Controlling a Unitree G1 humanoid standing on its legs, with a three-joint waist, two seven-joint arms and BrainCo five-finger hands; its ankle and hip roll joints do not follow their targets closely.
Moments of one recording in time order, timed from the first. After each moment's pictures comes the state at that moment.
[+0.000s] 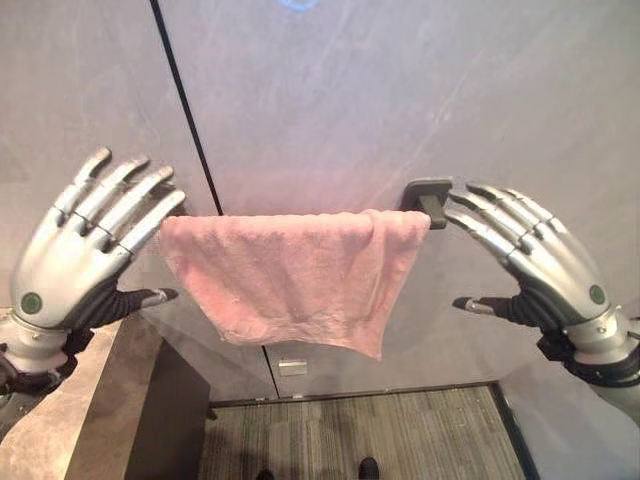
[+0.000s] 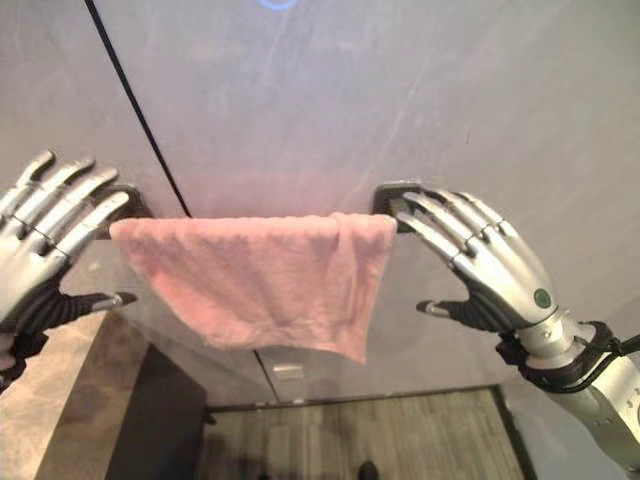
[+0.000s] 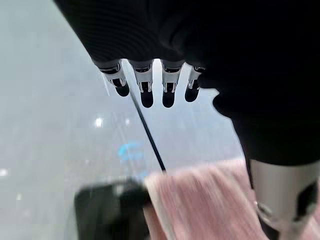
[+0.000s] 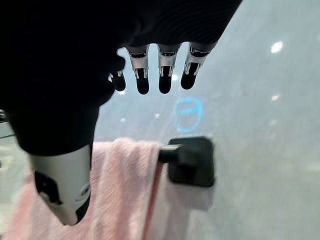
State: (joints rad) left arm 0.48 1.09 0.48 -0.45 0.72 -0.39 0.56; right arm 0.23 -1.14 -0.16 -0.54 -0.54 -0.38 -0.36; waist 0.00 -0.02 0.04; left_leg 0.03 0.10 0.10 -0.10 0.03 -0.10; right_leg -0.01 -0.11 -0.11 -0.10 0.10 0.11
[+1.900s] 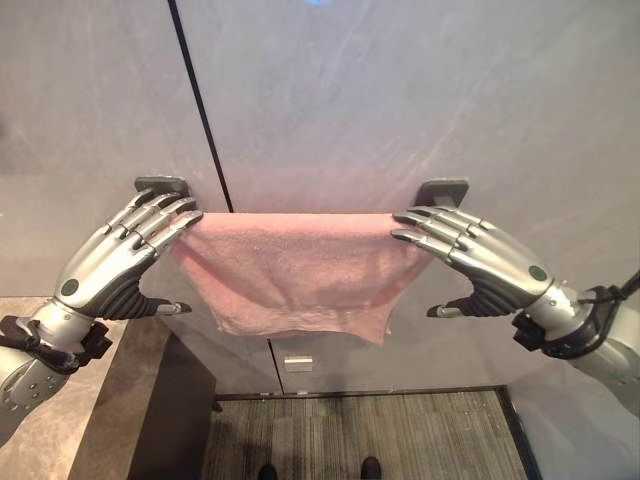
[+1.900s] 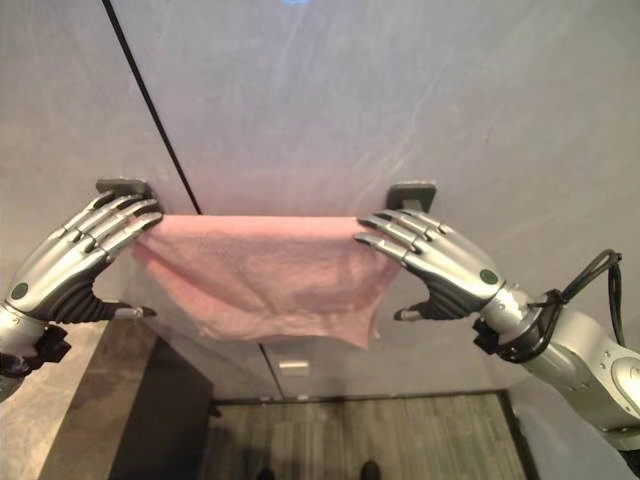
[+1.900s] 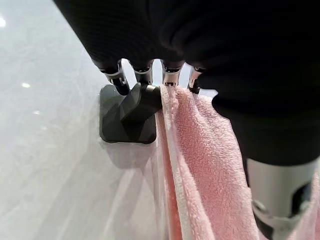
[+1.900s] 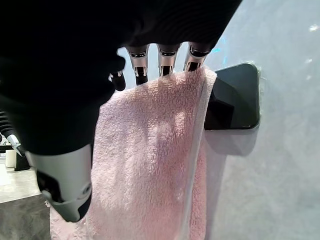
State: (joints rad) left arm 0.31 1.12 0.29 -0.25 0.48 -0.47 0.29; right arm 0.00 -1.13 0.03 -0.46 -0.42 -0.36 -0.05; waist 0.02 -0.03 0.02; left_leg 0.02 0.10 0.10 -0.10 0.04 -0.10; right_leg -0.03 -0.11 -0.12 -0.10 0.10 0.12
